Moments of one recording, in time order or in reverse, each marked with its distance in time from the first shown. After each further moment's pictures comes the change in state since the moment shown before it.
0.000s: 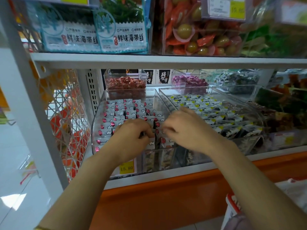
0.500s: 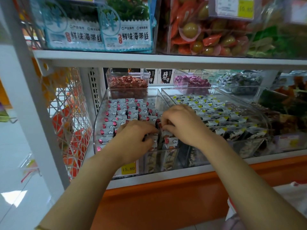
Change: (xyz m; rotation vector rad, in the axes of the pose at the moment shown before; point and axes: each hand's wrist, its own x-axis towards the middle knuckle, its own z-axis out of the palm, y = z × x) left_hand 0.000 -0.003 0.003 0.098 -0.019 0.060; right_hand 0.019 0.005 0.014 0.058 0.140 0.039
